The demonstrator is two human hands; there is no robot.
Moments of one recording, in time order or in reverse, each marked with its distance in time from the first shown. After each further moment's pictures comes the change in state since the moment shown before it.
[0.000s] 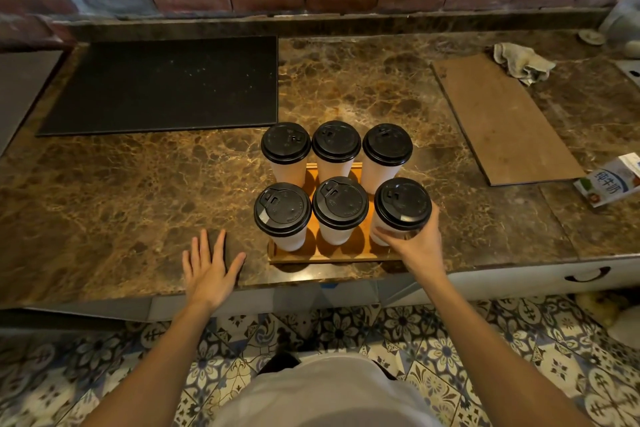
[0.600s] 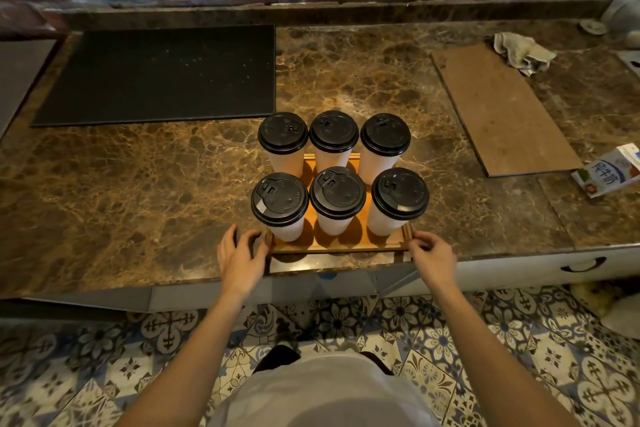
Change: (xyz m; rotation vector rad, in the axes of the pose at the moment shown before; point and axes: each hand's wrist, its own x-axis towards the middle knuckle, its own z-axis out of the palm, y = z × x) left_hand -0.021 0.060 0.005 -0.429 0.058 -0.017; right_hand -0.022 0.032 -0.022 -0.278 0.088 0.449
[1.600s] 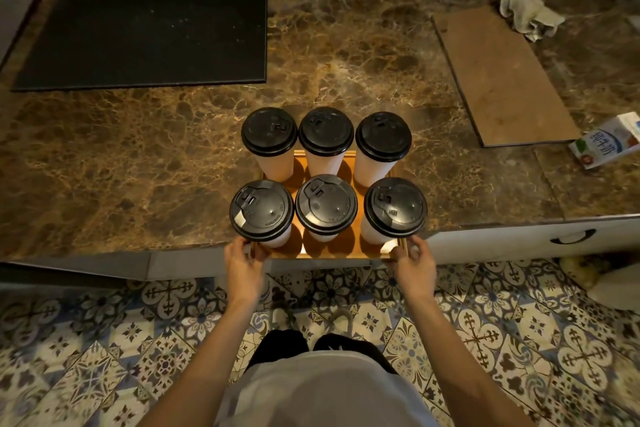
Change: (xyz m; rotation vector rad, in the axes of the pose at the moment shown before) left_hand -0.065 -0.011 0.036 -0.442 0.044 -0.168; right_hand -0.051 0.045 0.014 0.358 -0.003 0.165
